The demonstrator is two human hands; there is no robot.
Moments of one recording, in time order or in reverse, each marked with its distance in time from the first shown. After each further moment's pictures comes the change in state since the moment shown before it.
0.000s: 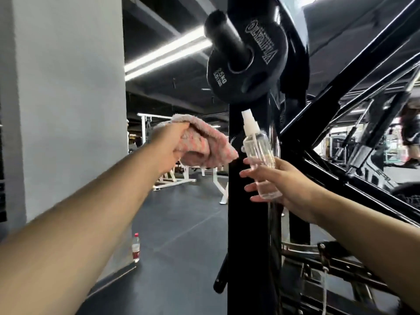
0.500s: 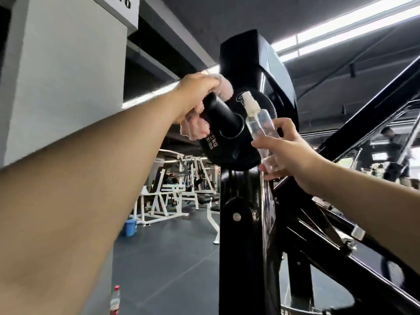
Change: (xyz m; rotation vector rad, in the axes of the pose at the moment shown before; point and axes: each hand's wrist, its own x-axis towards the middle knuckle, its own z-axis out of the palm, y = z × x) left_hand 0.060 0.160 0.097 0.544 -0.263 0.537; right_hand 0.083 -0.131 -0.045 -0.161 0.213 -0.299
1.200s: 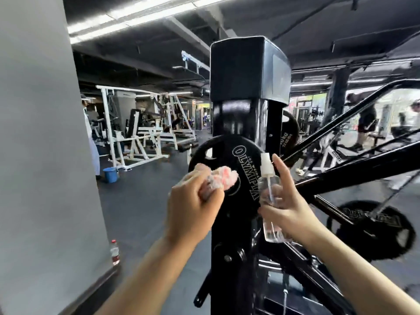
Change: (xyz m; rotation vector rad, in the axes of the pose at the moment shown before) left_hand 0.013 -0.021 0.008 0.070 0.099 0.006; right_hand 0.069 -0.055 -0.023 -0.110 -0.084 0.222
